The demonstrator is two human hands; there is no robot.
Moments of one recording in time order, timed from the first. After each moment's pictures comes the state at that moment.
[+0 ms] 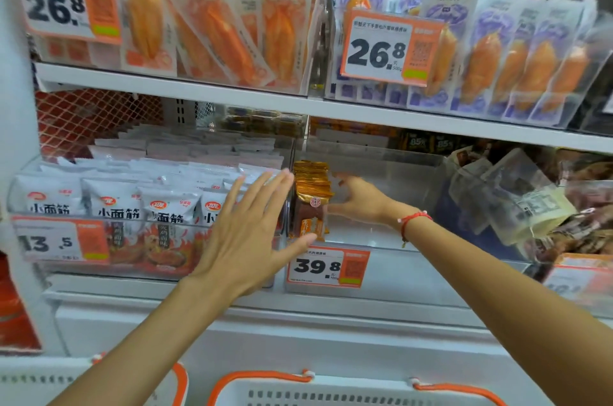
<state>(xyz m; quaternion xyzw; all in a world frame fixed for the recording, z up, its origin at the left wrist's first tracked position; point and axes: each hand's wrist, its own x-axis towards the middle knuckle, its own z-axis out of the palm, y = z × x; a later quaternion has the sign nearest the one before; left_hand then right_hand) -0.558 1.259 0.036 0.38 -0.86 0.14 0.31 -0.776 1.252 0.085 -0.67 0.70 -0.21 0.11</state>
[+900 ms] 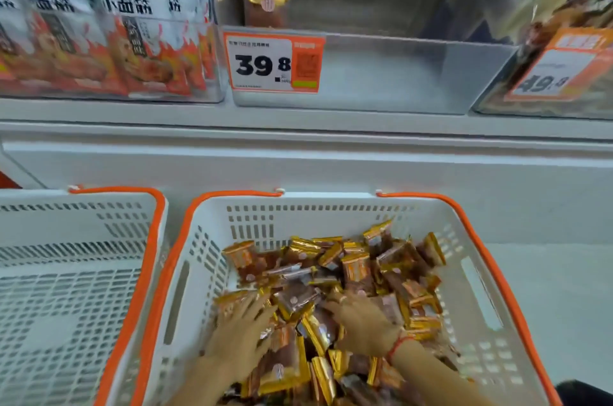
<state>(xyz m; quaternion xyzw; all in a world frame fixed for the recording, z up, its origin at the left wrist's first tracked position) -0.533 1.460 -0.275 0.39 -0.88 -0.22 -0.18 -0.767 1.530 -0.279 -0.69 0.66 0.16 0.27</state>
